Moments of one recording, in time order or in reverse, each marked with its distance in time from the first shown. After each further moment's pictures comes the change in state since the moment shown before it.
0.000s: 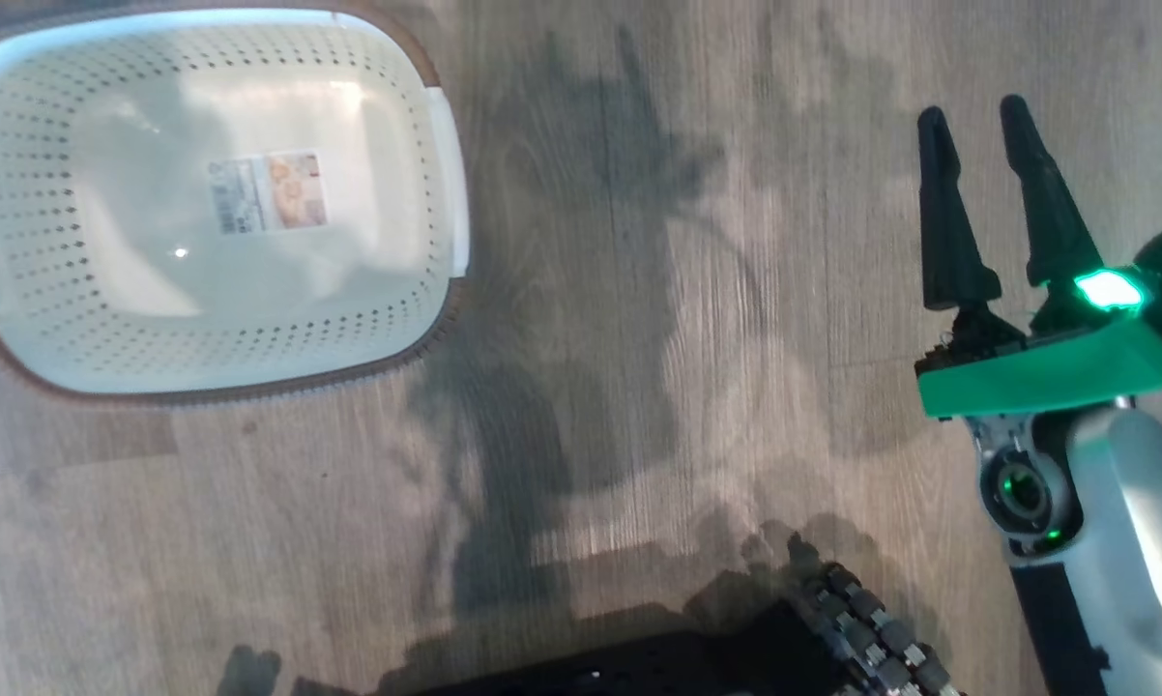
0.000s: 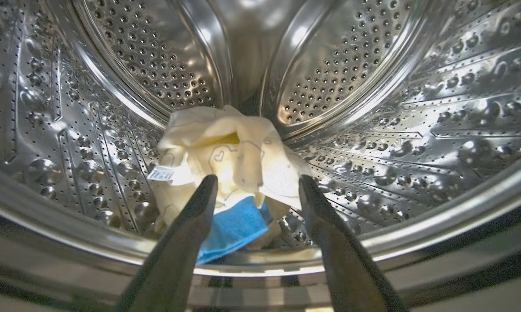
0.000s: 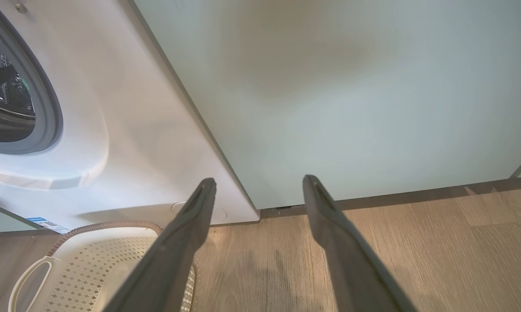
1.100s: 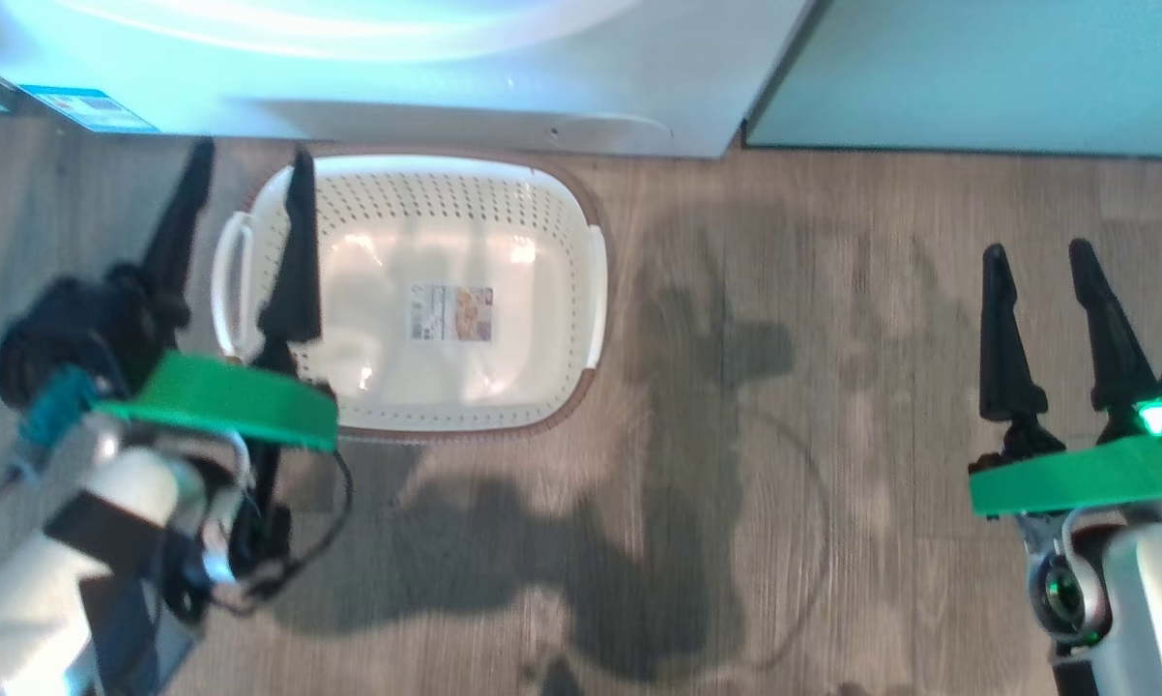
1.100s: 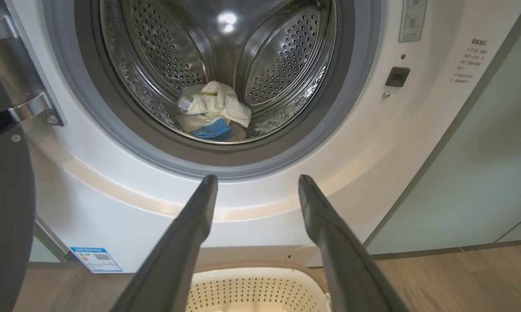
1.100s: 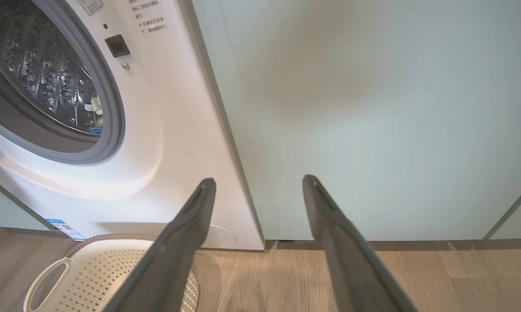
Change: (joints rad) left arm 1.077 -0.005 0.016 -0.871 -0.014 0.334 -0.160; right arm 0.212 -0.002 -0.162 -0.004 -0.201 0.000 0.000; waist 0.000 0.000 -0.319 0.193
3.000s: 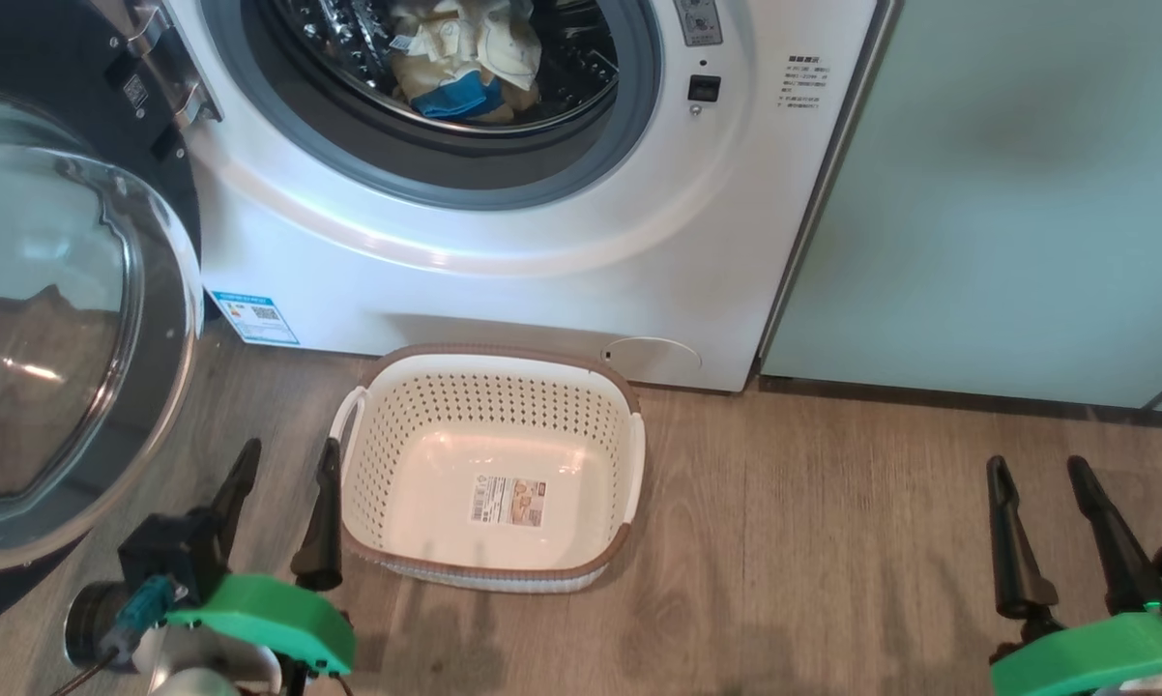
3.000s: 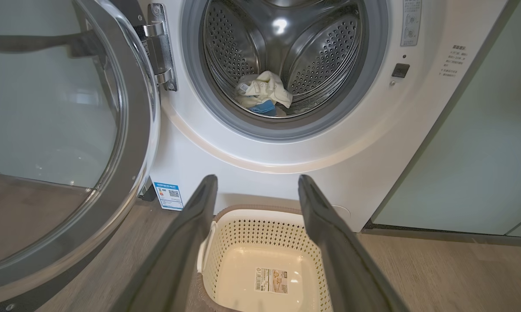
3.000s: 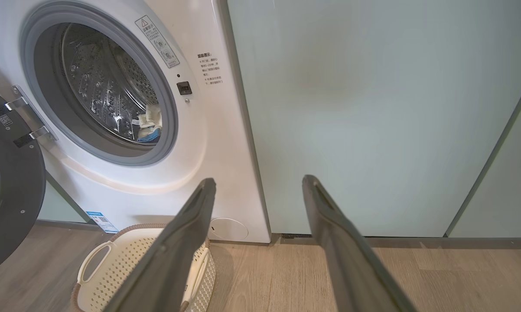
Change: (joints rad) left arm 0.390 -0.095 0.021 0.097 0.015 -0.009 -0.016; right arm 0.369 0.007 -0.082 -0.180 -0.037 0.000 0.174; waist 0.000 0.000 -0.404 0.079
